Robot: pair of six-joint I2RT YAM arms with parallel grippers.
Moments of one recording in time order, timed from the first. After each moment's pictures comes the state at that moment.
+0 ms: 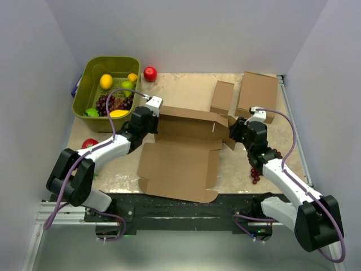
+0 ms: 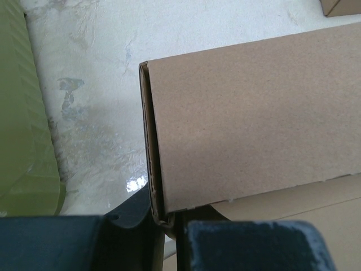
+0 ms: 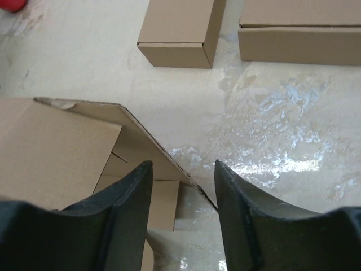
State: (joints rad) left arm -0.49 1.47 0.81 0.17 -0.12 -0.05; right arm 0.29 1.04 0.54 0.10 0.20 0.41
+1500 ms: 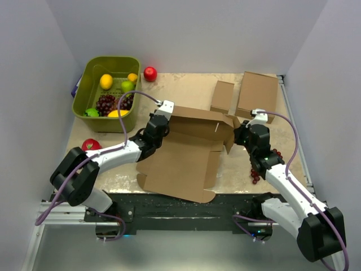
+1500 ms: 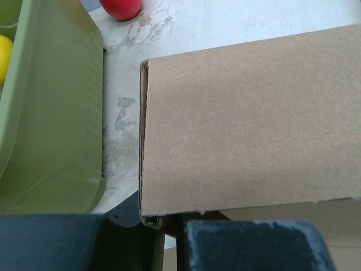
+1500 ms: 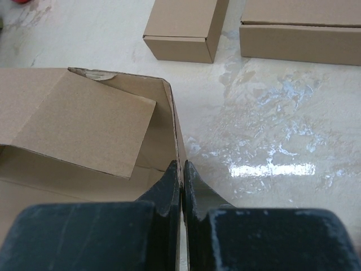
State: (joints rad) left arm -0.71 1.50 0.80 0.29 -0.64 0.04; right arm 0.30 0.93 0.53 0.02 0.19 0.38
